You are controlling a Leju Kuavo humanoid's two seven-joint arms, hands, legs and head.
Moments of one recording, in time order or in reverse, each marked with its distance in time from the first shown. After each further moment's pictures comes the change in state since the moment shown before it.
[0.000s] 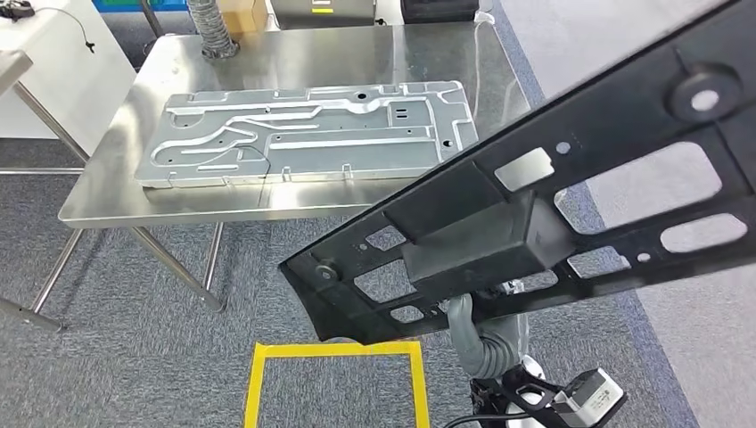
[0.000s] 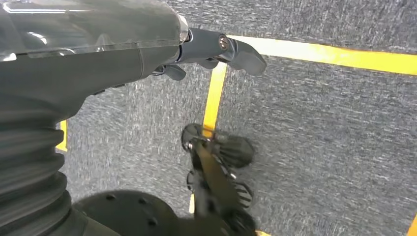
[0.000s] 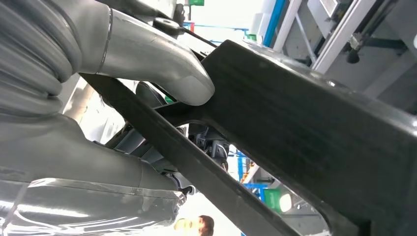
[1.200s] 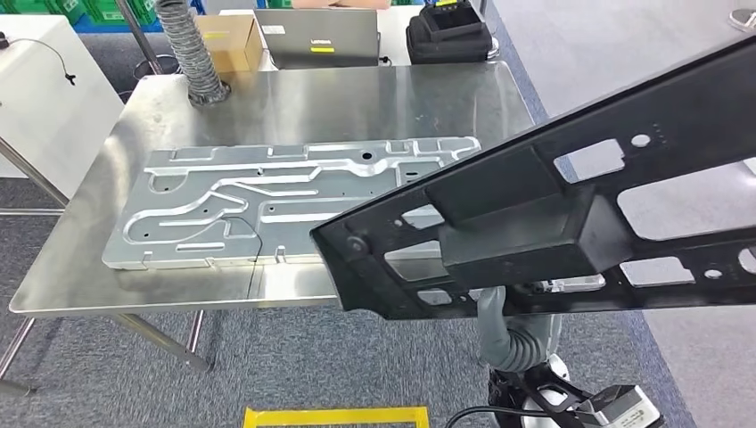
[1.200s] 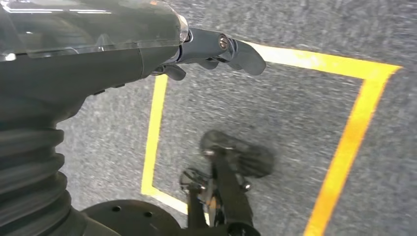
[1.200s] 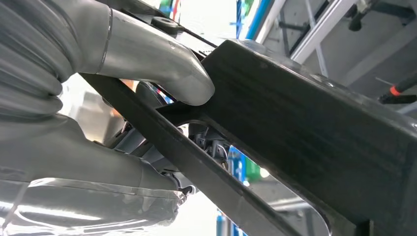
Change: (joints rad) left arm 0.013 0.002 0.002 0.004 0.042 0.007 -0.013; right arm -0.008 0.010 -0.082 -0.054 0.075 -0.081 -0.031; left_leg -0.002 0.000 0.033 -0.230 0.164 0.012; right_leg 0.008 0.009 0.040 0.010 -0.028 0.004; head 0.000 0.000
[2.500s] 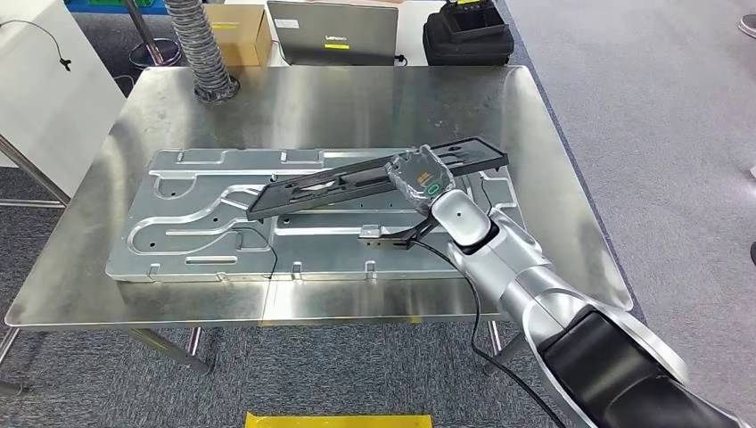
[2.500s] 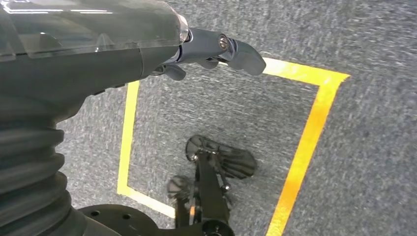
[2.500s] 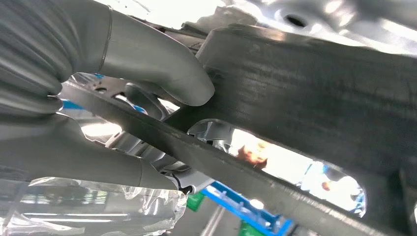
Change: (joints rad) left arm -0.017 0.008 -0.032 0.000 0.028 -0.029 -0.088; right arm -1.012 0.040 0.451 1.480 1.418 -0.308 0.654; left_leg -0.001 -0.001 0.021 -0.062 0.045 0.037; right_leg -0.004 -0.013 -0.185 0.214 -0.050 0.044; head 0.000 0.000
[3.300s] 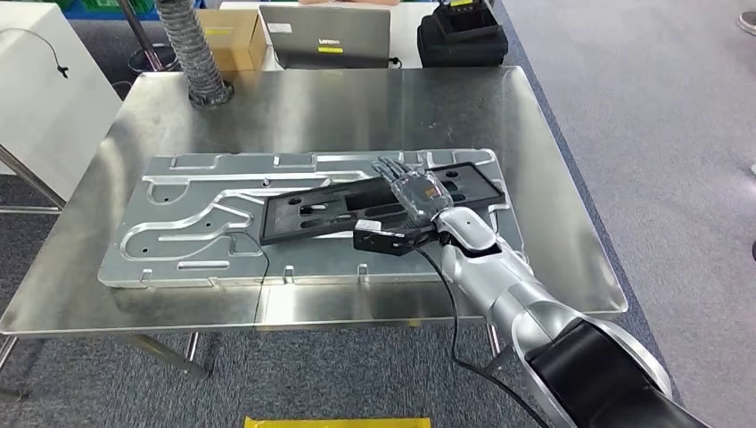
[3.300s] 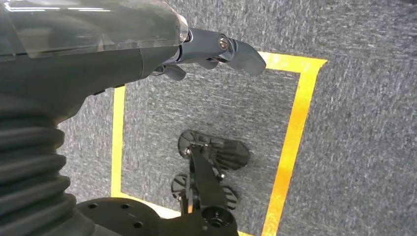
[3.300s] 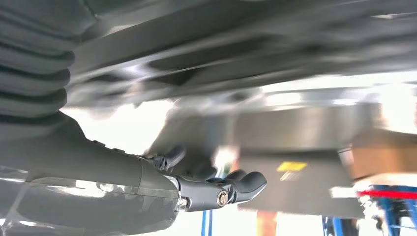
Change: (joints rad) left arm 0.001 0.002 -0.047 0.000 -0.016 -0.007 -0.038; right arm 0.059 0.073 -0.192 0.072 -0.555 0.122 -0.302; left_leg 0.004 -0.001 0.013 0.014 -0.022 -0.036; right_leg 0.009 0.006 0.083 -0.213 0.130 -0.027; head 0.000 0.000
